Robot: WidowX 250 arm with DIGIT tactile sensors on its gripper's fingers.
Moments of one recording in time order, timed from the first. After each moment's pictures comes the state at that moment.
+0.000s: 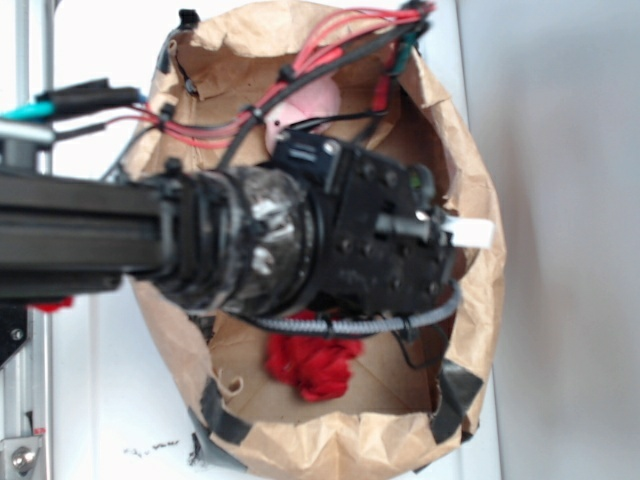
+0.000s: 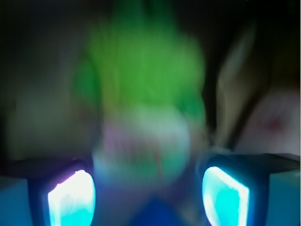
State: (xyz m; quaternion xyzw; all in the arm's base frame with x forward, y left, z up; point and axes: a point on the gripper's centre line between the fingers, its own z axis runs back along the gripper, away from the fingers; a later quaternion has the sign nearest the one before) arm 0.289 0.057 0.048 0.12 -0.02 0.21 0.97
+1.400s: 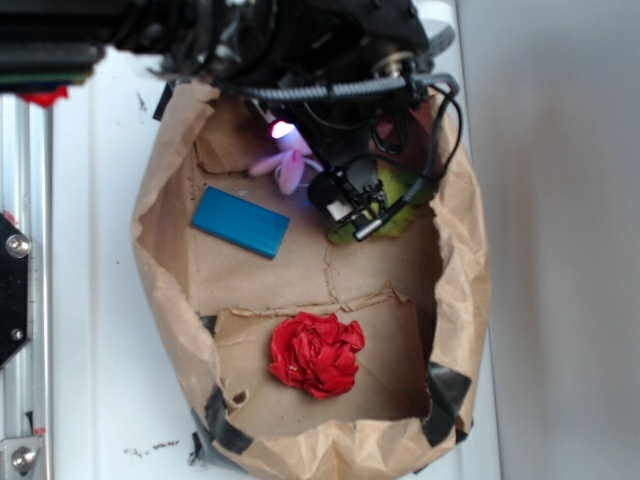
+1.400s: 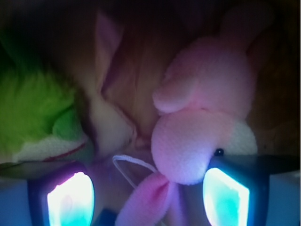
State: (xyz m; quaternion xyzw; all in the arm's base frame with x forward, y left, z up) arm 0.296 0.096 0.044 0.04 -0.05 0.28 0.96
